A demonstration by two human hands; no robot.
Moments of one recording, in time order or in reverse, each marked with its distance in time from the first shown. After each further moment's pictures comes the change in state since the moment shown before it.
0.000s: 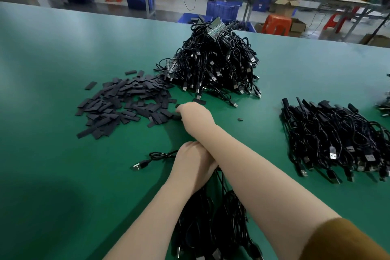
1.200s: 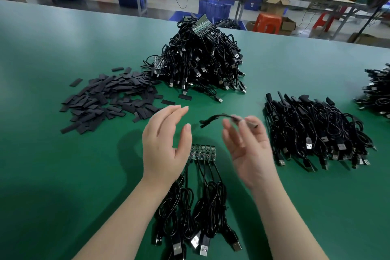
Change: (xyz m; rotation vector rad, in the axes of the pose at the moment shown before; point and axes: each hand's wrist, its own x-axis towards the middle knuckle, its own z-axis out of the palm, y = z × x) left_hand -0.011 0.016 -0.022 -0.217 0.624 -0.085; right_hand -0.173 0.069 -0.008 2.166 0.517 0.129
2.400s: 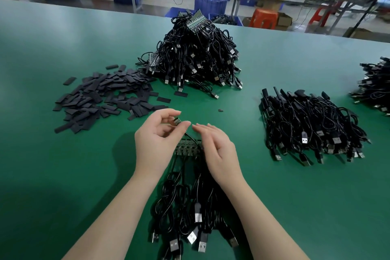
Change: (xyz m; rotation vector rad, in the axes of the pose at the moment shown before) left_hand 0.004 -0.005 0.002 -0.416 -0.055 -0.442; right_hand -0.002 0.047 0.000 -1.161 -0.132 -0.317
